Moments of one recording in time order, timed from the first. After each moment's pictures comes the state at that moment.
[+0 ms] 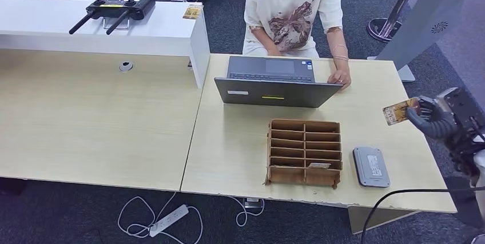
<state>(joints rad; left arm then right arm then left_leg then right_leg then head) -0.07 -0.07 1.23 -0.22 -1.32 0.10 0.09 -0.71 -0.62 0.23 -0.77 -0.08 0.44 -0.24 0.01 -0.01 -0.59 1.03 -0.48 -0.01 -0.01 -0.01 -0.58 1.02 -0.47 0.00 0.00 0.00</state>
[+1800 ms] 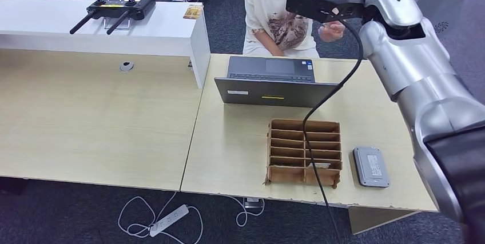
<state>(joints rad) -0.08 -0.06 1.23 -0.22 -1.35 0.07 0.06 -1.43 -0.07 0.63 -0.45 0.95 -0.08 -0.01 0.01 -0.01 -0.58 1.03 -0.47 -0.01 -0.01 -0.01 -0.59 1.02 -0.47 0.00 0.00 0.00</state>
